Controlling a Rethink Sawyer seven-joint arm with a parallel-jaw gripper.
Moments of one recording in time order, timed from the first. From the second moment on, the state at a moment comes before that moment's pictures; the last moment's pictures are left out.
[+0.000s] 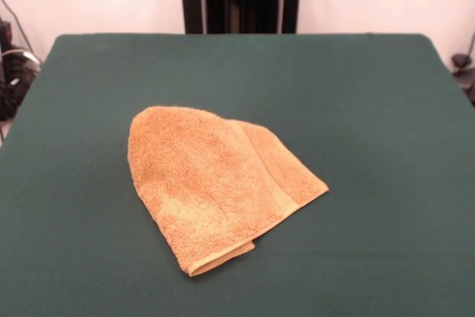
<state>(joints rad) -0.29 -0.97 0.06 1.87 0.02 0.67 1.57</state>
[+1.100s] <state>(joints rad) -0.25 -0.73 0.05 1.79 -0.01 0.41 1.57</state>
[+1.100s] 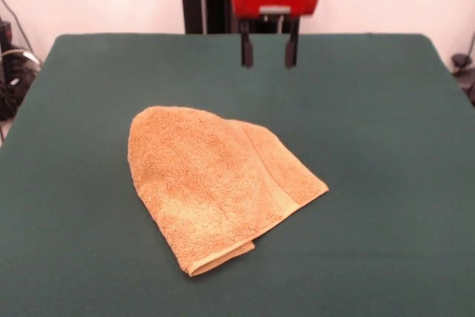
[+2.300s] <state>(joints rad) -0.14 -0.47 0.05 1.43 0.00 0.56 1.57</state>
